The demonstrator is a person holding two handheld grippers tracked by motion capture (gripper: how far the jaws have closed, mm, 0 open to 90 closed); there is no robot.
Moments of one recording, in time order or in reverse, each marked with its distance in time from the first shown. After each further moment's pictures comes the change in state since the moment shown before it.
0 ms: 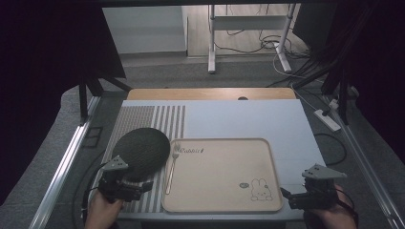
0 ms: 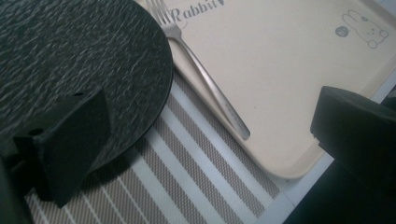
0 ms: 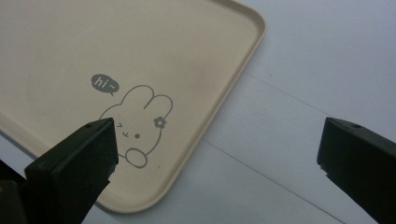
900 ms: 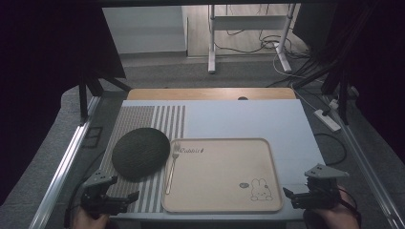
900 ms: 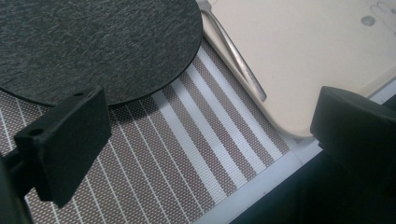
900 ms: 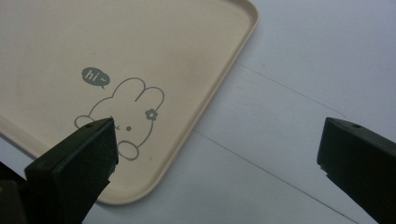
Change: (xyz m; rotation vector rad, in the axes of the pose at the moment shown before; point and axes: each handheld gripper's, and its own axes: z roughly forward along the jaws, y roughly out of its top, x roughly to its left) left arm -0.003 -0.031 -0.031 -0.008 0.099 -0.070; right arm -0.006 -0.003 -0.001 0.024 -0.010 0.014
